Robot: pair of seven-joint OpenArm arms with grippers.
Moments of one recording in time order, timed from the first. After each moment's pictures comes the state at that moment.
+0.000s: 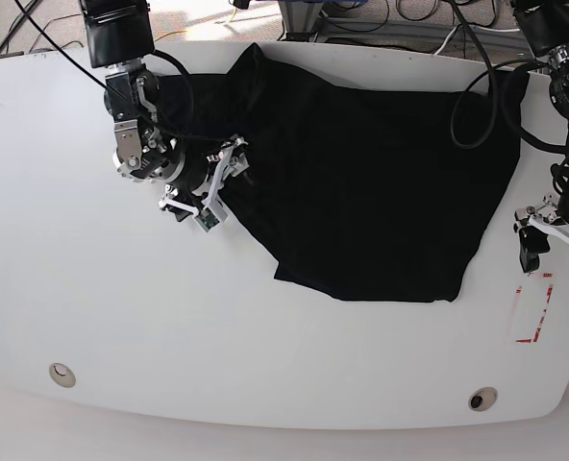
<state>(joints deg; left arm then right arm) 1.9 -25.4 -26.8 110.3 -30.7 -8.0 56.6 0.1 15.1 -8.6 83.7 20.0 32.4 -41.4</state>
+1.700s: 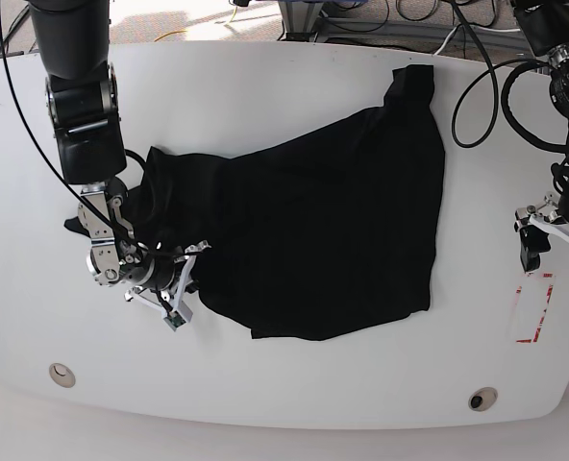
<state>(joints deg) 2.1 -25.5 -26.9 110.3 -30.7 -8.0 56.6 31.6 19.4 -17.7 50.6 19.3 32.3 -34.5</state>
